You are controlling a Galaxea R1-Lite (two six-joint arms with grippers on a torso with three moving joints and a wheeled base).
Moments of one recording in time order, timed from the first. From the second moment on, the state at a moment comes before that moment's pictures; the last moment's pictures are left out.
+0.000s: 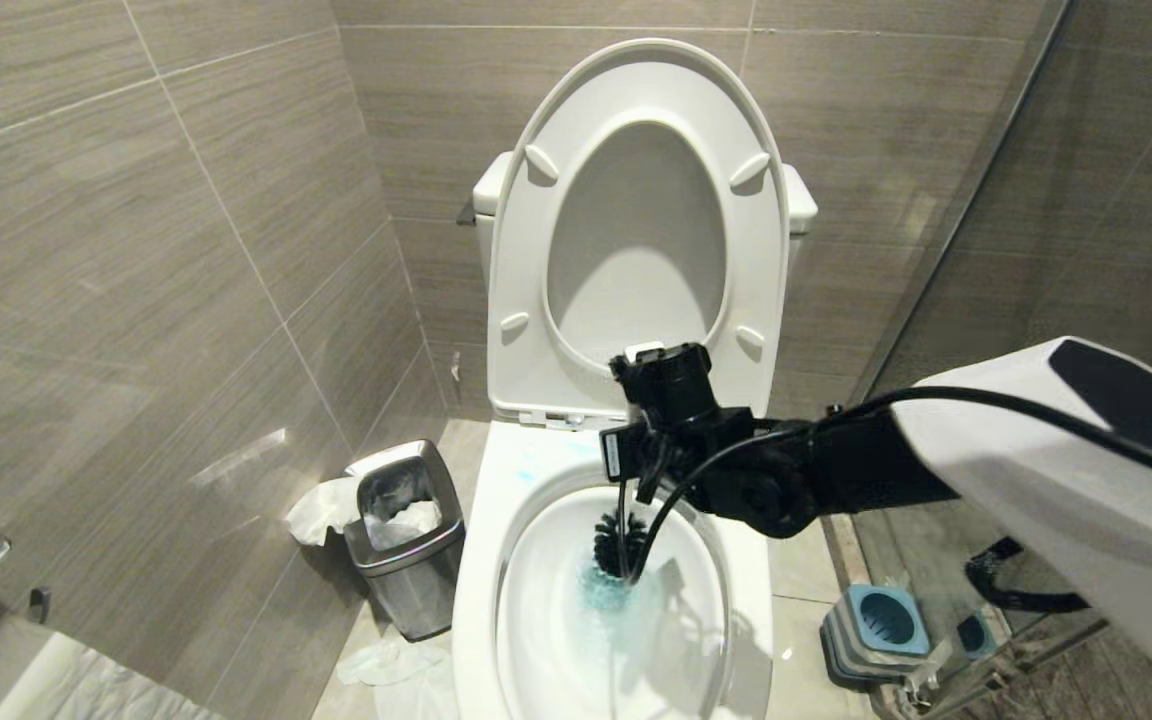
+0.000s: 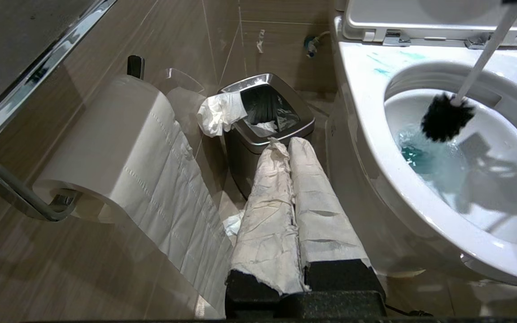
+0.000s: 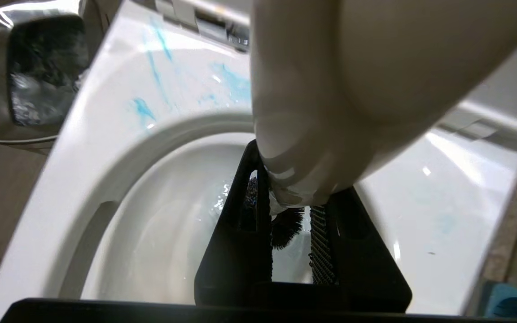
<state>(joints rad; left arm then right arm) -0.01 0.00 0.00 0.01 0.00 0.00 0.66 2.26 -1.51 -0.27 -0.37 0.18</state>
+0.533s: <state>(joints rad) -0.01 0.00 0.00 0.01 0.00 0.00 0.66 2.17 -1.50 -0.22 -0.37 0.17</state>
